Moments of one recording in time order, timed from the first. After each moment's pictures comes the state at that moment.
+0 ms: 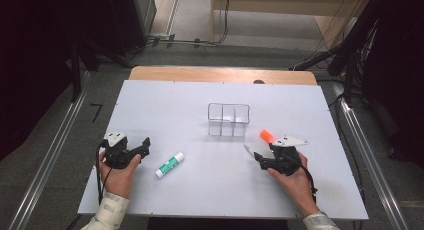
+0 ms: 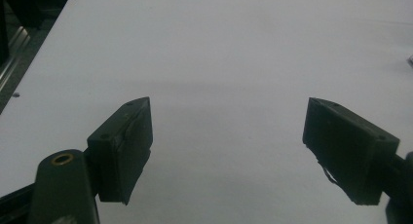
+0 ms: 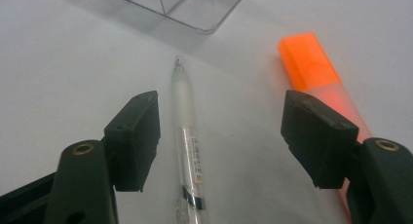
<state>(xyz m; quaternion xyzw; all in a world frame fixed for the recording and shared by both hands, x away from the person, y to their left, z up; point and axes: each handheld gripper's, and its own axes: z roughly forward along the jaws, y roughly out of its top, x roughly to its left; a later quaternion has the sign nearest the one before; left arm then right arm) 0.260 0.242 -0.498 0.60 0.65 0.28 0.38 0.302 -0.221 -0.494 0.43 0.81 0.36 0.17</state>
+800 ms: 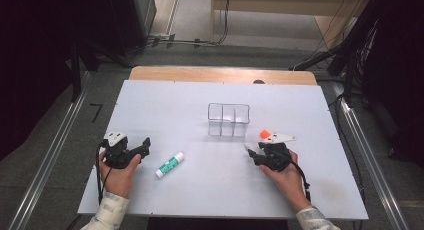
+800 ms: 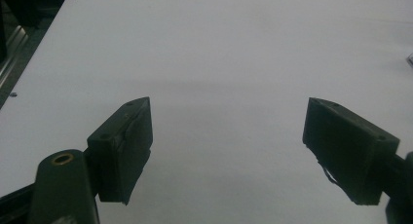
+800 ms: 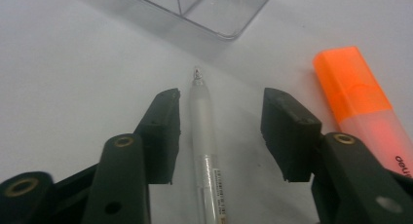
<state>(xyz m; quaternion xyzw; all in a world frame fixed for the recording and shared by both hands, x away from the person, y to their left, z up) 0.260 0.242 -0.498 0.60 0.64 0.28 0.38 0.313 -0.201 -0.501 0.41 0.83 0.35 0.16</state>
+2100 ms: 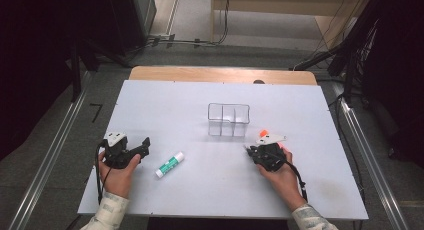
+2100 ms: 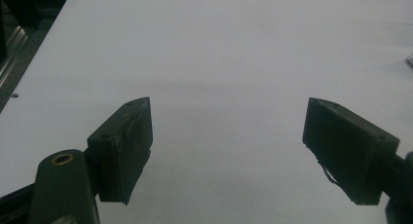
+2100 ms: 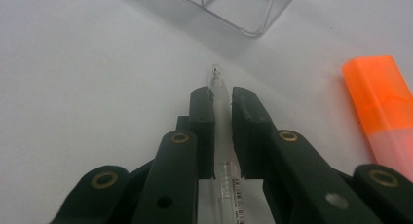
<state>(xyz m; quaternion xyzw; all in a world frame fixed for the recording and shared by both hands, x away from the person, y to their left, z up) 0.260 0.243 -0.498 0.60 0.64 0.28 0.38 0.313 -0.187 -0.502 0.39 0.85 0.32 0.17</state>
